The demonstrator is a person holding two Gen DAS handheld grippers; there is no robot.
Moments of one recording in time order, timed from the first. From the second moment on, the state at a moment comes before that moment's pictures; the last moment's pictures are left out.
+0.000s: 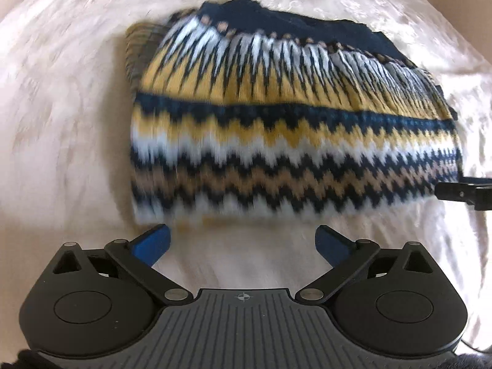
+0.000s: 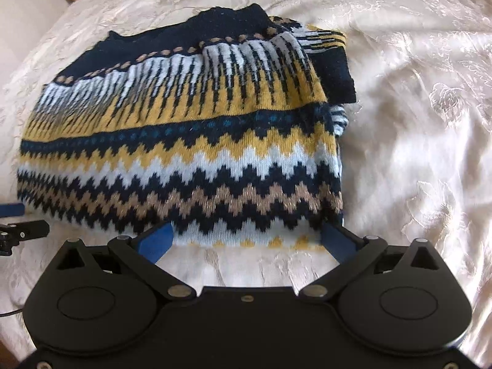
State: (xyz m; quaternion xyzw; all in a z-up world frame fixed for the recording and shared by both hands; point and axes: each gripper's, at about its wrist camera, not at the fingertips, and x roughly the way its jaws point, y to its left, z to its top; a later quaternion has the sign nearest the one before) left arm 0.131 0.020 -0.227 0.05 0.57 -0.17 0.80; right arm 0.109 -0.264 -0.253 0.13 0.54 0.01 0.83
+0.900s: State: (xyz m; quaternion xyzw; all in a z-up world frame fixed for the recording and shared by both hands) left arm 0.074 -0.066 -0.199 -0.01 0.58 -0.14 0.80; right arm 0.044 -0.318 -0.279 0.14 0.57 0.10 0.80
